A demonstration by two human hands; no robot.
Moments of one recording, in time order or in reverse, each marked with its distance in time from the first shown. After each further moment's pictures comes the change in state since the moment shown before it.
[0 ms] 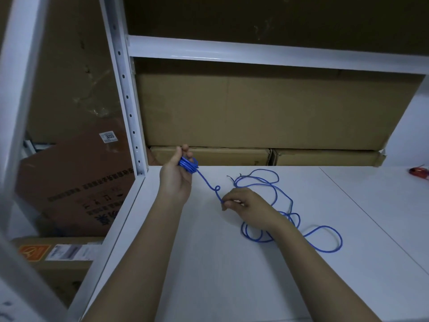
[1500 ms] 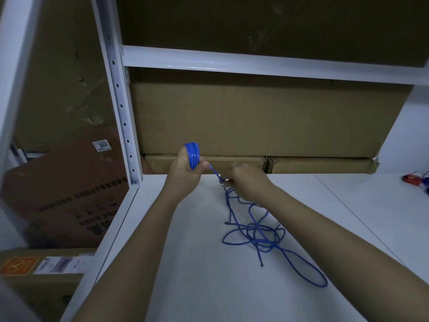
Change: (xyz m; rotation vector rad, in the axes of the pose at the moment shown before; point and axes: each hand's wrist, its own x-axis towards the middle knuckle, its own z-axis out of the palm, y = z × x) left_hand 0.014 -0.002 0.016 1.200 -0.209 0.418; right_hand 0.053 -0.024 -0.054 -0.736 0.041 -0.090
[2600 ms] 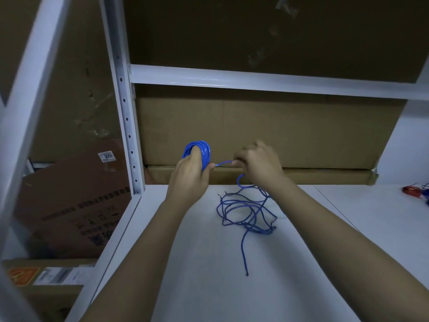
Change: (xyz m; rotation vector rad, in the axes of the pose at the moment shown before) left_hand -0.002 0.031 -0.003 0.454 0.102 0.298; right_hand 0.013 0.022 -0.045 -0.156 0.314 0.201
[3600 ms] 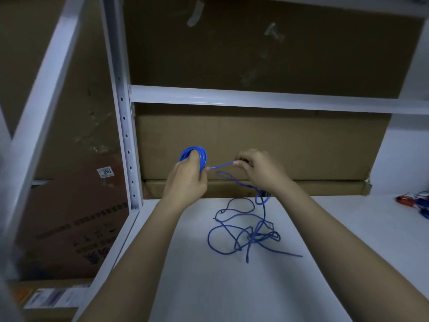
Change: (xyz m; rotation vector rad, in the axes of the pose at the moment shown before) left_hand 0.020 0.012 -0.019 0.091 -0.056 0.016; right_hand -0.004 0.010 -0.031 0.418 0.009 0.055
